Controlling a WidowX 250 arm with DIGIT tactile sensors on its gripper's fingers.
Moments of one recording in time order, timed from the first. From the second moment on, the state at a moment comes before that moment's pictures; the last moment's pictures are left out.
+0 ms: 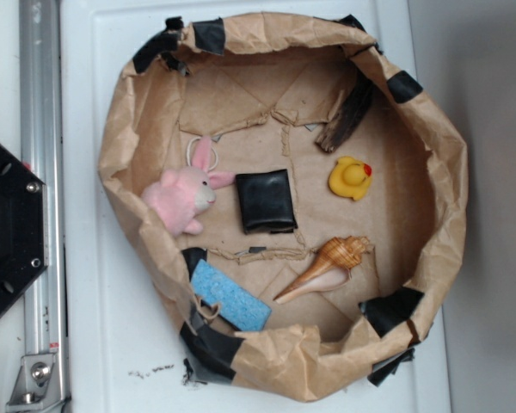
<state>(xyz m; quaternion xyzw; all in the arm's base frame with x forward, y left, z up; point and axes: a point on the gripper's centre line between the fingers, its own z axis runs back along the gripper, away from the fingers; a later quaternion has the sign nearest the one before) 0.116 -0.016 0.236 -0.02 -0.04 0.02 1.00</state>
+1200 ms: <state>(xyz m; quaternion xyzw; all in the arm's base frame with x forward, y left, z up) 0.287 0.018 0.098 0.05 -0.17 0.32 0.93</state>
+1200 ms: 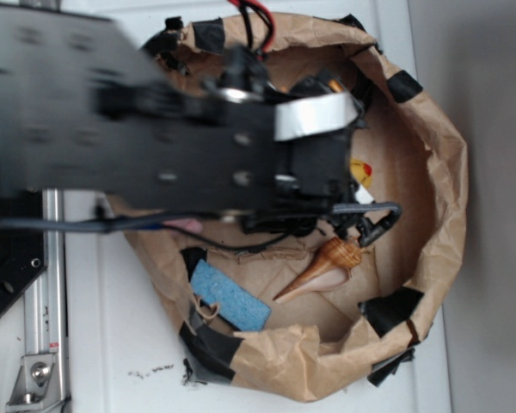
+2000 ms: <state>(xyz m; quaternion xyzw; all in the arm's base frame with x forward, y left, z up) 0.328 0.022 0.025 0.09 -0.12 0.33 0.93</state>
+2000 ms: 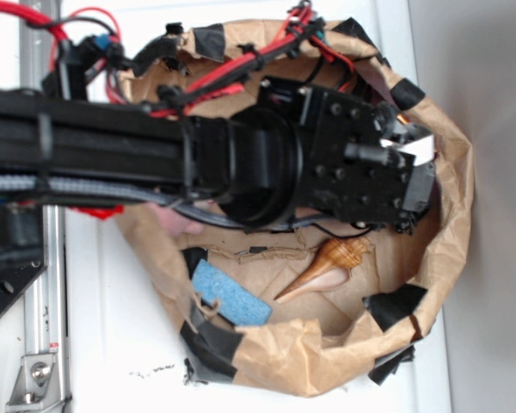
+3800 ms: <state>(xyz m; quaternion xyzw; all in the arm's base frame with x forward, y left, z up) 0.288 -0.009 0.019 -0.05 -0.04 0.09 0.99</state>
